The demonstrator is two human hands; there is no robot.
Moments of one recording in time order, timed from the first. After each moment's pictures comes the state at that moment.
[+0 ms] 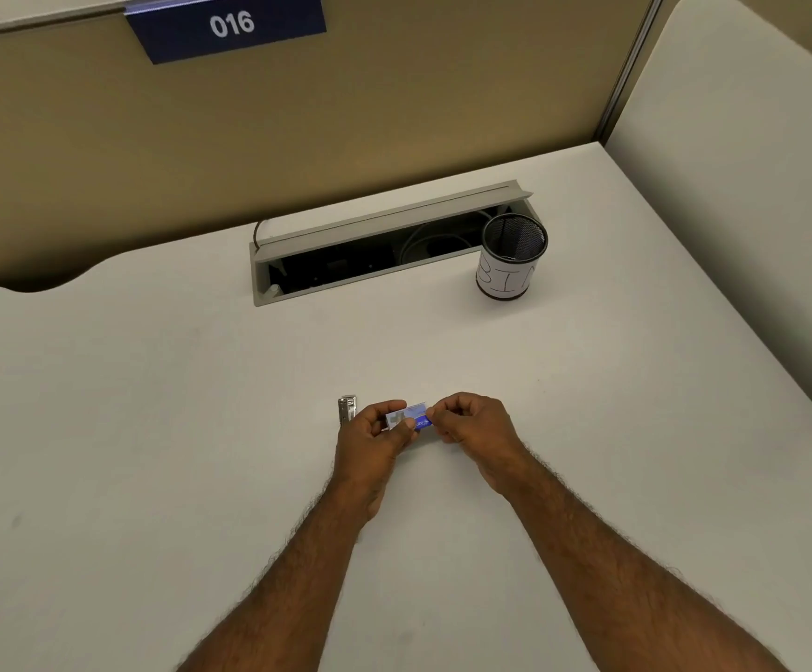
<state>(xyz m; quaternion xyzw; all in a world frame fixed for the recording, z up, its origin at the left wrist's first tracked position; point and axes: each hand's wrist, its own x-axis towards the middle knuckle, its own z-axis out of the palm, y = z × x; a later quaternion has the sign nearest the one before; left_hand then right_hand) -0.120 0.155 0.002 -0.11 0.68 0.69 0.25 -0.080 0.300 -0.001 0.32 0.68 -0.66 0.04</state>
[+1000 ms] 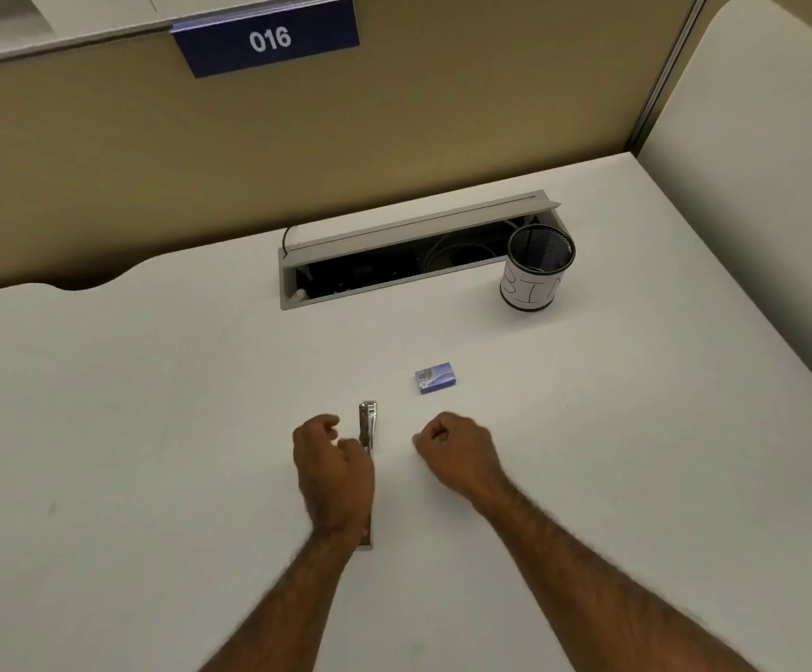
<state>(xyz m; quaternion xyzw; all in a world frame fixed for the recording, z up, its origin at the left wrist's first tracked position) -0.117 0.118 0.004 -0.09 0.90 0.43 -0.10 -0.092 0.261 0.002 0.29 0.83 -0.47 0.10</state>
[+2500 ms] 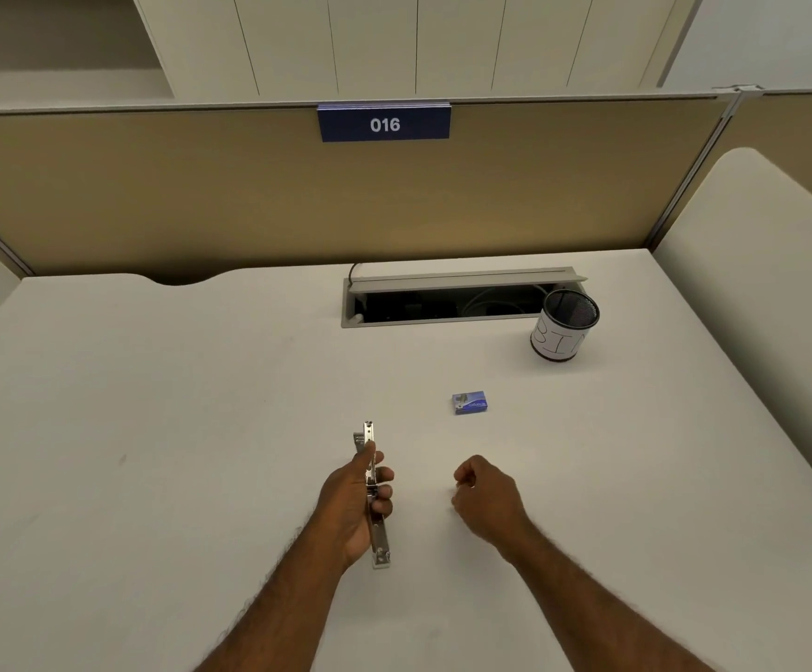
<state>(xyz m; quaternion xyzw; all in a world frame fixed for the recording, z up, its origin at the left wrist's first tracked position) -0.088 0.057 0.033 -0.28 0.46 0.80 0.28 -0.042 0.233 0.024 0.27 0.83 -0.47 0.12</state>
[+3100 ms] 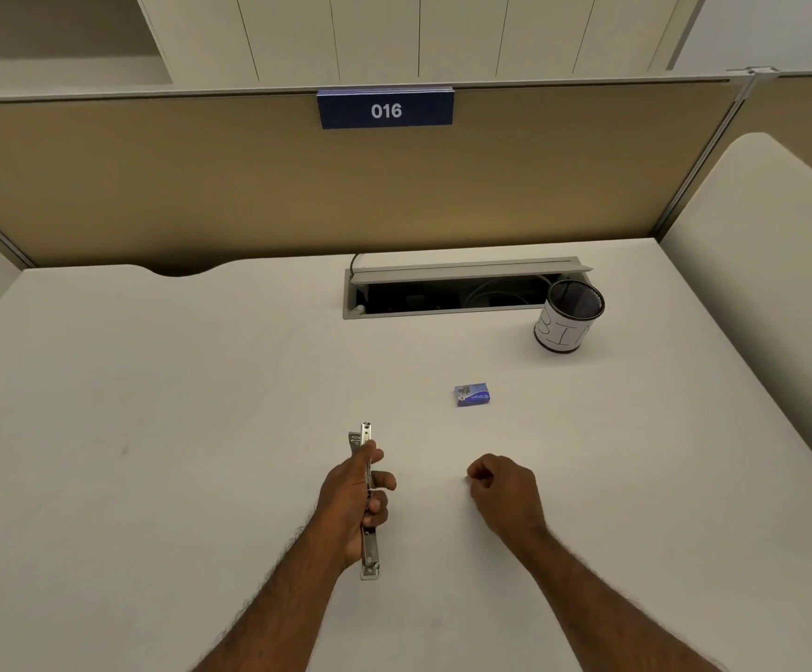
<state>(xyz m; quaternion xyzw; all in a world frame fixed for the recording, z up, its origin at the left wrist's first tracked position) -0.080 0.052 0.033 -0.26 0.54 0.75 0.27 -0.036 0.251 0.007 0.23 0.90 -0.38 0.04</state>
